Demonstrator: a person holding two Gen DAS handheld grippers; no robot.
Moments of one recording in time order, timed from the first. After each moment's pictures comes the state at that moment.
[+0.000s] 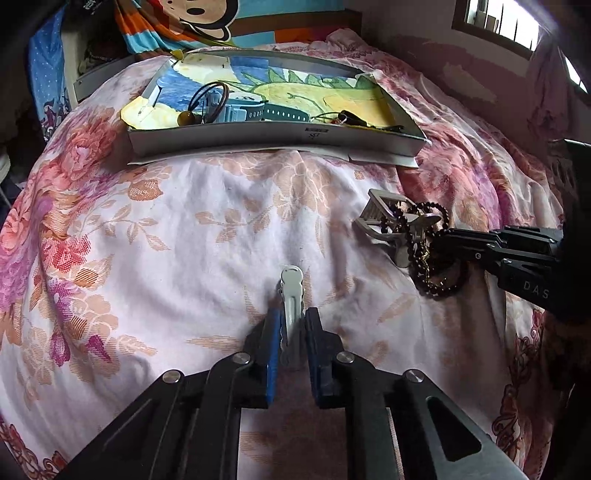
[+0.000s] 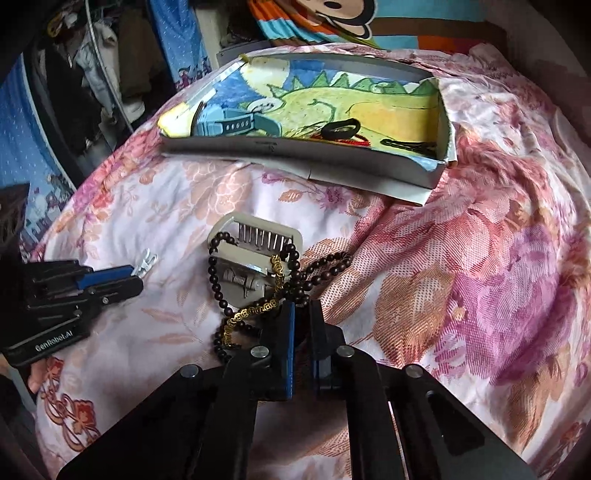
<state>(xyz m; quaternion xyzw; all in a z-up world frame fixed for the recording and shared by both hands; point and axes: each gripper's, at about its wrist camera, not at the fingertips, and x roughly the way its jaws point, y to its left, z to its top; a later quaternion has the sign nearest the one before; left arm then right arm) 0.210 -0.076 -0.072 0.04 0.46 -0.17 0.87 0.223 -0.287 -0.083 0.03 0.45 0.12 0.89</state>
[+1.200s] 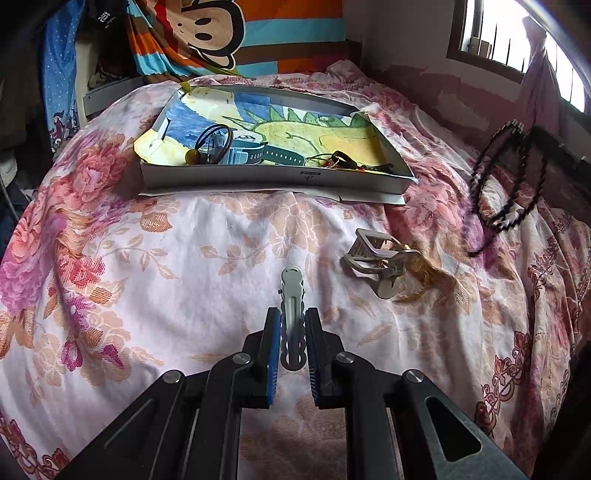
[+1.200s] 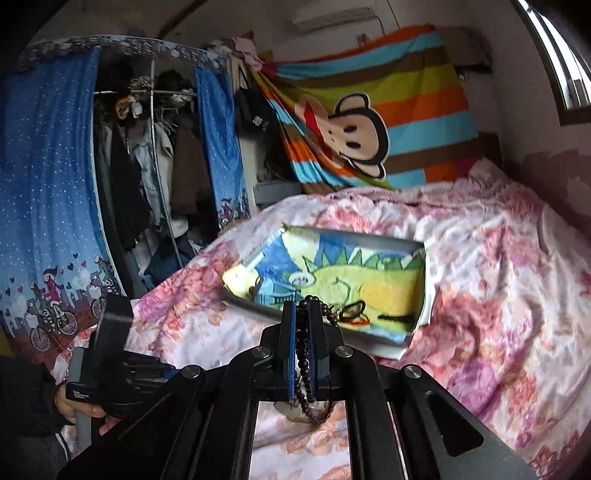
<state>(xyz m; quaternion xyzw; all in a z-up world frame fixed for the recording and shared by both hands) 0.199 -0.075 -0.054 0.02 0.41 -0.18 0.90 0.150 -0.306 0.036 0.04 0.17 0.16 0.97</state>
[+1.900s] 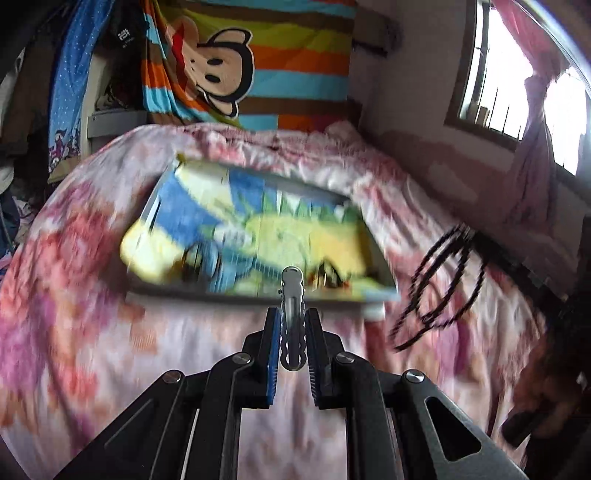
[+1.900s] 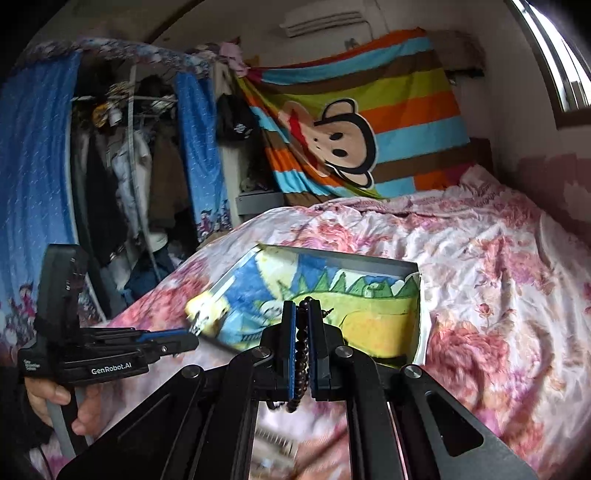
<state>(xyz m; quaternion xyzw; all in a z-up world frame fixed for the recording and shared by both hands) 0.262 -0.080 0.013 -0.06 0.31 -0.20 0.93 0.249 -0.312 0.041 0.05 0.17 0.12 0.98</state>
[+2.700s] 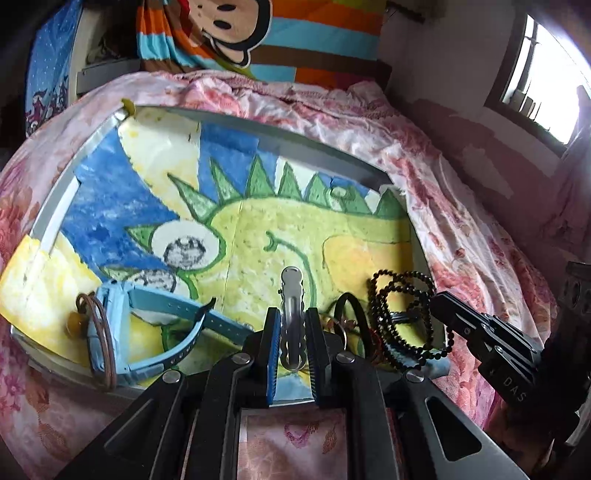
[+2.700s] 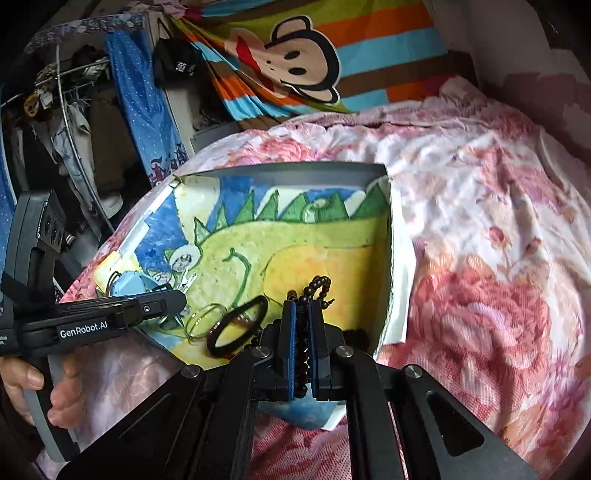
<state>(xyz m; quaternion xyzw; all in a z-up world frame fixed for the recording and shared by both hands) 0.393 -0.148 -0.037 -0.08 0.42 -0.17 0.89 0.363 -0.356 -0.055 0.09 0.33 0.10 0.93</state>
